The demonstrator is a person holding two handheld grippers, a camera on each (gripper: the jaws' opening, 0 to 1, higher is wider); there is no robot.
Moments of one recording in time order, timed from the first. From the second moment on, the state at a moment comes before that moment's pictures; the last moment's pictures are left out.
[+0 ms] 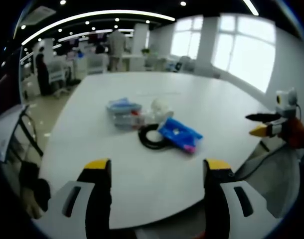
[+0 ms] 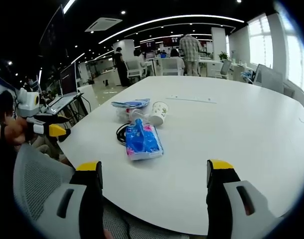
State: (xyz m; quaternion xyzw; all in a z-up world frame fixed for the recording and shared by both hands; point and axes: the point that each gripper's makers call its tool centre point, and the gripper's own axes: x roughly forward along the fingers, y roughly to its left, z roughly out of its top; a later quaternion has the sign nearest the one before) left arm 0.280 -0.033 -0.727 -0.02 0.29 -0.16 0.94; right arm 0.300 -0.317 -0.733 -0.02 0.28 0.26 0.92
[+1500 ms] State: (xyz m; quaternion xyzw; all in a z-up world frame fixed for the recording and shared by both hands) left arm 0.281 -0.030 -0.723 -0.03 0.28 -0.16 0.95; right arm 0.303 -0.305 -0.736 -0.04 0.29 0.27 0.92
